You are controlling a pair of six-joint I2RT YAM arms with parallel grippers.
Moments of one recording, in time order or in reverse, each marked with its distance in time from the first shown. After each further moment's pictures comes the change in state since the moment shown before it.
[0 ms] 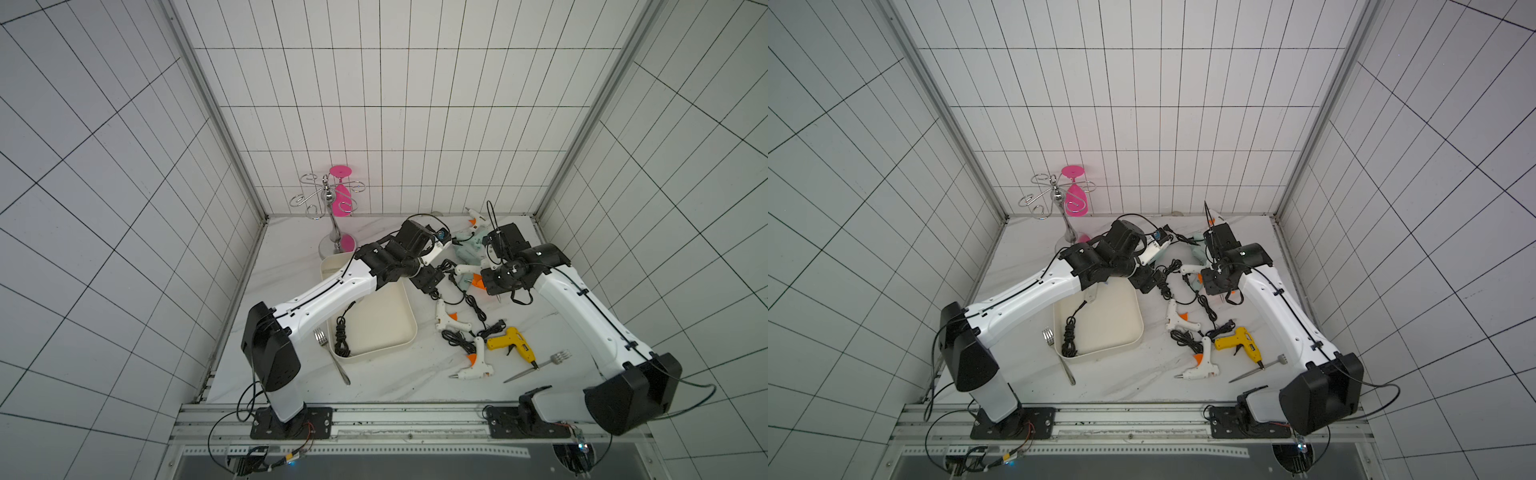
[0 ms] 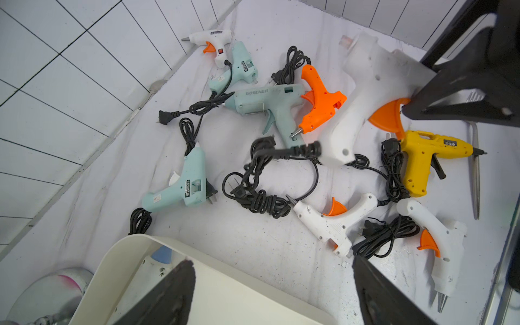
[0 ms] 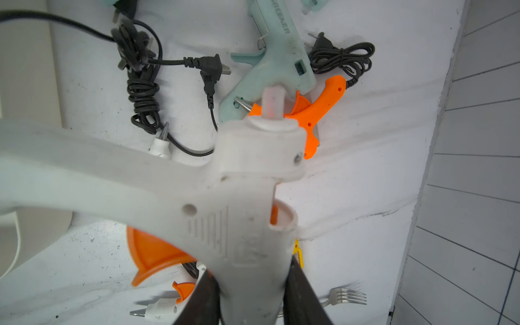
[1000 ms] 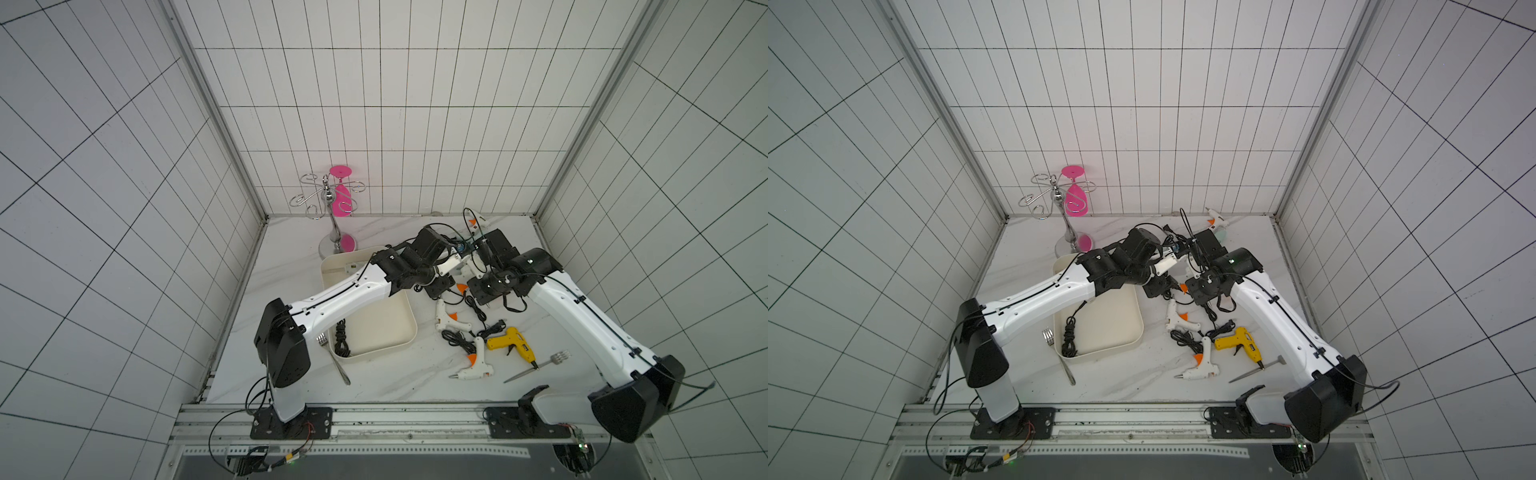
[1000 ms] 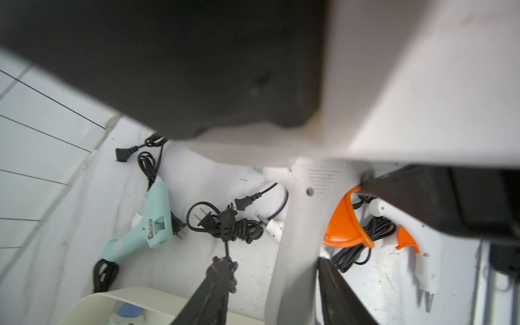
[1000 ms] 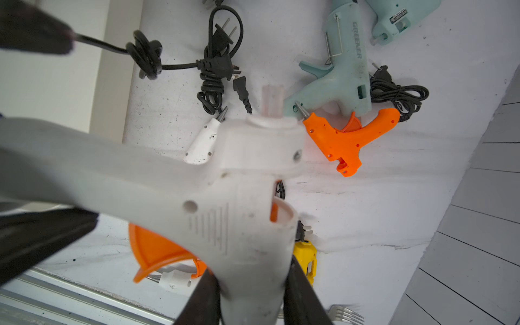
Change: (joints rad) left arm -0.064 0.063 0.015 0.057 0.057 0.076; right arm 0.132 -0.027 0.004 -0.015 -0.064 -0.080
